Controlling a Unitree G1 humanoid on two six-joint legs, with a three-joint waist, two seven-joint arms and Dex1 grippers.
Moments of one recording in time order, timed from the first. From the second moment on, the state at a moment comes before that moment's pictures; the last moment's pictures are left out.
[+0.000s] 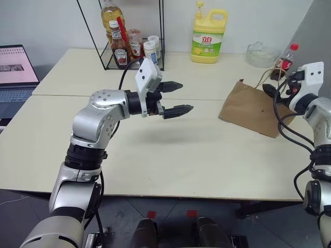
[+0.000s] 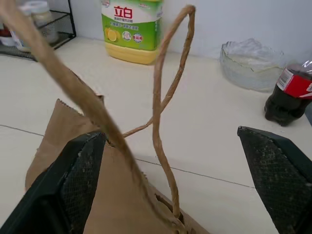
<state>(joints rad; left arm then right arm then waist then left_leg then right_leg) -0.85 0.50 -0.09 0.00 -0.44 0.58 -0.97 -0.80 -0.70 -0.27 0.46 0.27 0.47 0.56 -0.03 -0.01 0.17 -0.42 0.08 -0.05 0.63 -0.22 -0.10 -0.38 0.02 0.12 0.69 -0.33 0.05</state>
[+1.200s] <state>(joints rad) -0.88 0.52 -0.09 0.01 -0.44 0.58 -0.96 -1.11 -0.62 -0.27 0.99 0.27 0.18 0.63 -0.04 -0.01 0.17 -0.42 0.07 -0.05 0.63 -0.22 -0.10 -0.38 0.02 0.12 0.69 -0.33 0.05</state>
